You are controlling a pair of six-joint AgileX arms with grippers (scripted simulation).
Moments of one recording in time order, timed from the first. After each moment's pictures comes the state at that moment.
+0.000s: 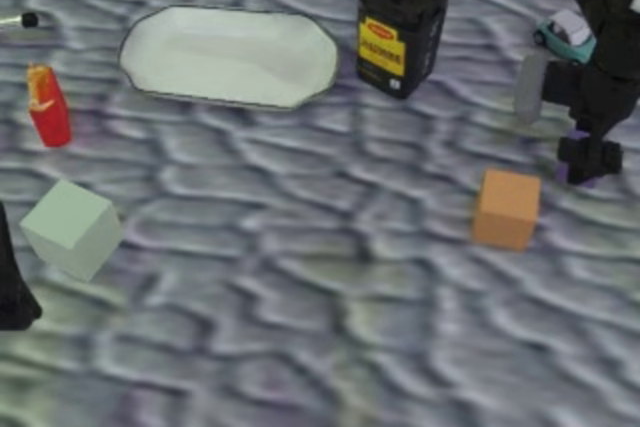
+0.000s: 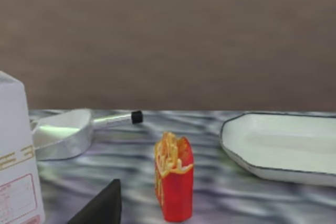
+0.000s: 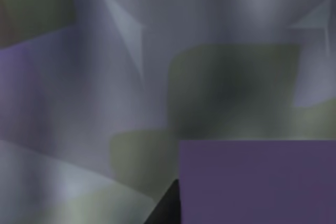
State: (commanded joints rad) left arm 0.00 0.00 0.00 0.00 0.00 0.00; right arm 0.10 2.46 1.91 -1.02 0.01 -1.13
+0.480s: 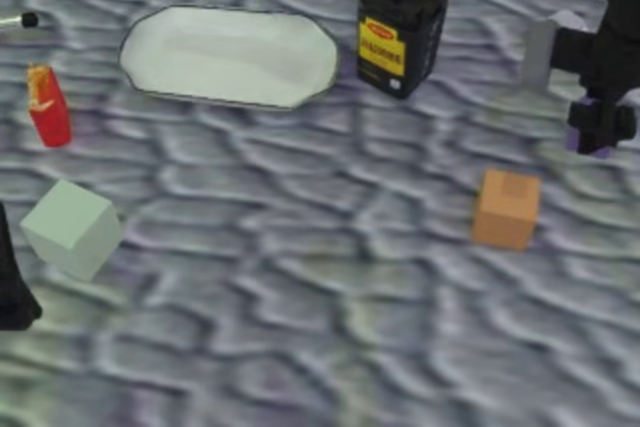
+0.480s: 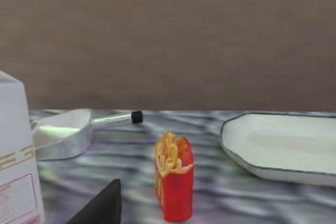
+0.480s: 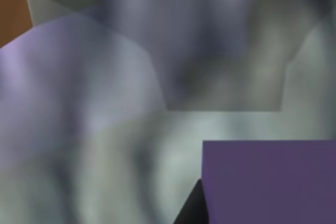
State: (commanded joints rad) left arm 0.00 0.00 0.00 0.00 0.00 0.00; right arm 0.10 2.38 2.02 -1.21 0.00 -1.12
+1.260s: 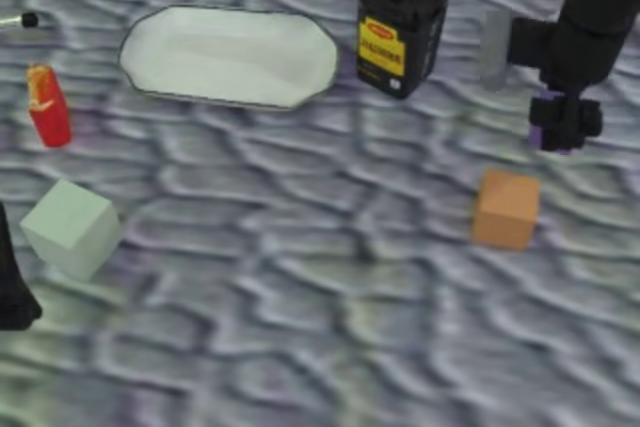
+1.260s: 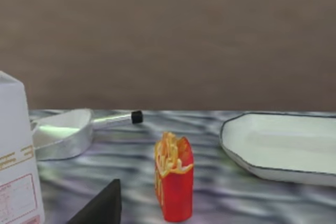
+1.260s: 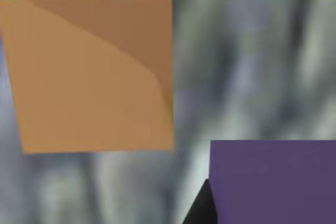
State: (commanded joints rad) left arm 0.00 0.00 0.00 0.00 0.00 0.00; right arm 0.25 2.23 1.92 -1.23 0.00 -1.05
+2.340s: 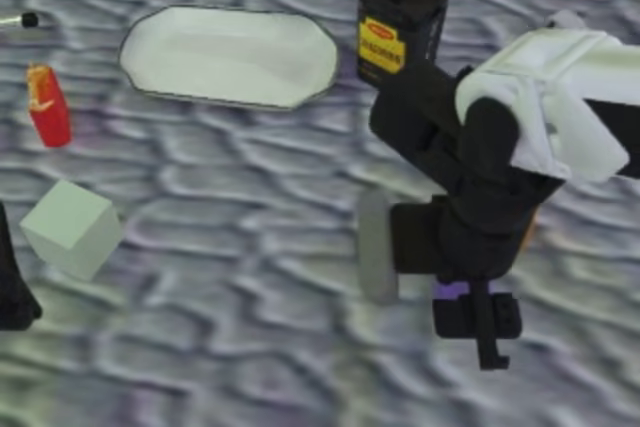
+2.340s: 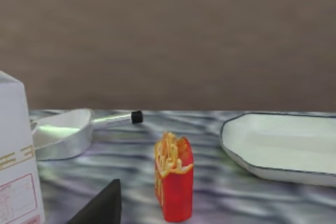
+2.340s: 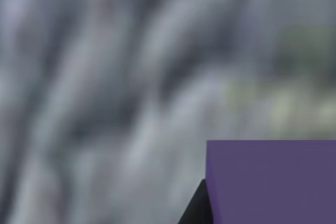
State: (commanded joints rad) left arm 0.00 0.00 0.00 0.00 0.00 0.00; right arm 0.73 1.81 1.29 -1.04 0.00 -0.83
